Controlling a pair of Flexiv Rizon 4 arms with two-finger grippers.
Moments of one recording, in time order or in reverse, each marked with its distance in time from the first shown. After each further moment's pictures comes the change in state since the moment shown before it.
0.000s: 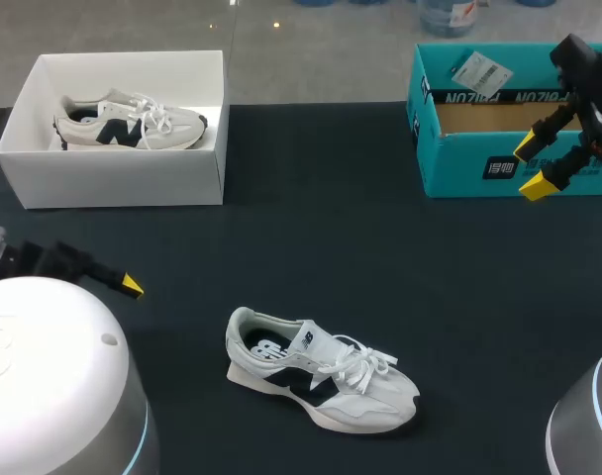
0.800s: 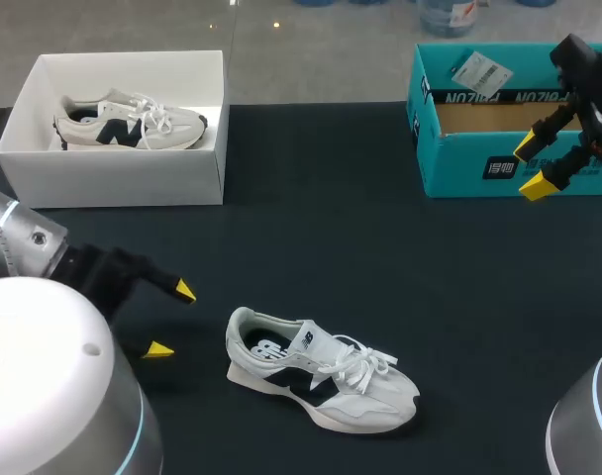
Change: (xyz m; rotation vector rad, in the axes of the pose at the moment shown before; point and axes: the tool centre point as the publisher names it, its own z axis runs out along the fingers) left arm -0.010 -0.025 0.068 0.067 0.111 0.113; right arm 0.000 0.000 0.000 0.000 0.000 0.000
